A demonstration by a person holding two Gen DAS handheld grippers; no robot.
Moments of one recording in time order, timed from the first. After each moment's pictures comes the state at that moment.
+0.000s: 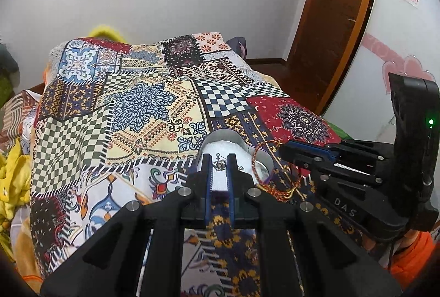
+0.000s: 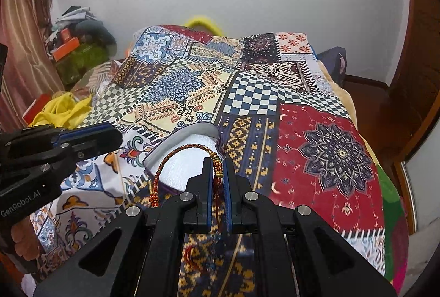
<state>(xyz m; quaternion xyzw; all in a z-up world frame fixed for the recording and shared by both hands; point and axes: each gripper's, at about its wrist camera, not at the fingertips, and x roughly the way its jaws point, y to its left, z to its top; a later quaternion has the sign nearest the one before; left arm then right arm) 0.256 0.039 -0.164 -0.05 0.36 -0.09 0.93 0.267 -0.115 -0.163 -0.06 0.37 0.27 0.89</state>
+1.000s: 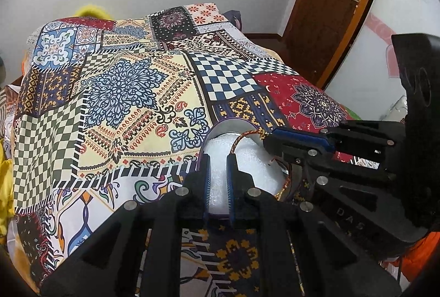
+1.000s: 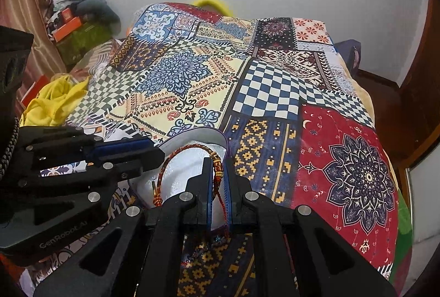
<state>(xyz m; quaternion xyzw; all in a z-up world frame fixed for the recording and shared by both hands) 0.312 0.042 -0.205 -0.04 0.43 -0.11 0.90 0.309 -0.087 -0.176 -0.09 0.41 0.29 0.86</state>
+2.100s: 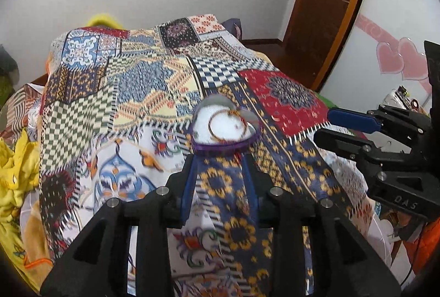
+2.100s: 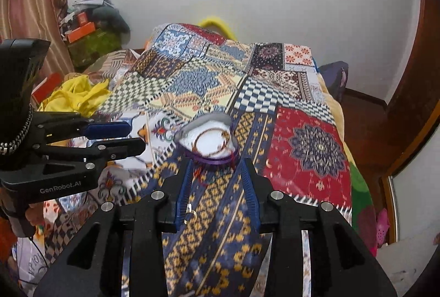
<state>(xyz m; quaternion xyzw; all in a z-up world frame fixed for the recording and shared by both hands) 0.208 0.033 -0.159 -0.03 0.41 -0.10 0.90 0.214 -0.127 -0.125 -0.11 0.36 0.28 0.88</state>
